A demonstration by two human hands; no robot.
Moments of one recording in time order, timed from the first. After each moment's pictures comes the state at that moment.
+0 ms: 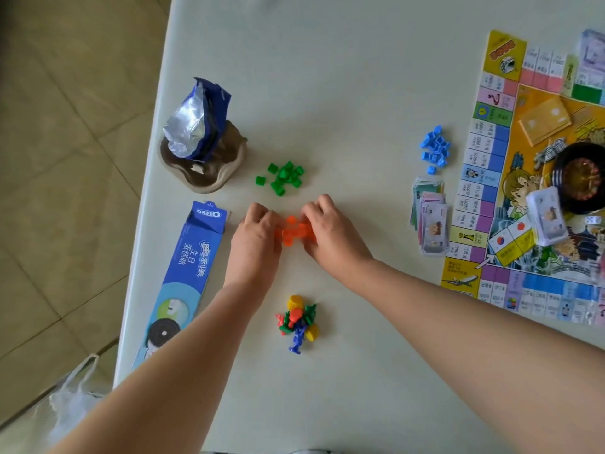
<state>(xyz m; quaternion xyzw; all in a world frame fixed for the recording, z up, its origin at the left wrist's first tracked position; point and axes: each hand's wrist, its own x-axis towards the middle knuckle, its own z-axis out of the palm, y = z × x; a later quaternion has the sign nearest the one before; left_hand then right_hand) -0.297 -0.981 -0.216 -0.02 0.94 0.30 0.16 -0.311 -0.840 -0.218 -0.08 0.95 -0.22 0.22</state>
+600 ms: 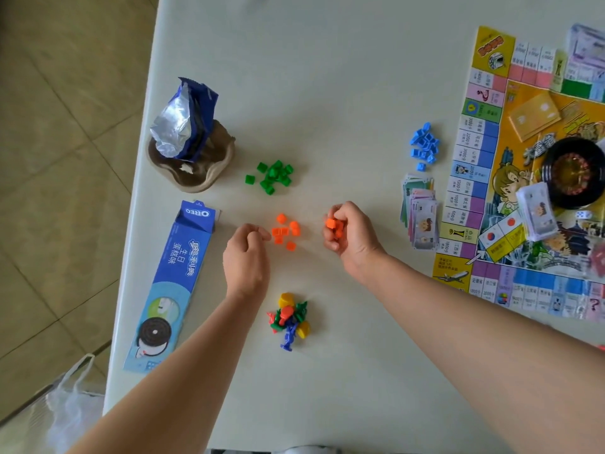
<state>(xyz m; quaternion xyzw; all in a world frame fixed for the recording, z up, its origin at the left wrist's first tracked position) -0.280 -0.964 -0.205 -0.35 0.76 0.52 0.18 -0.313 -0.816 -0.208 0.43 0.54 -0.69 0.22</state>
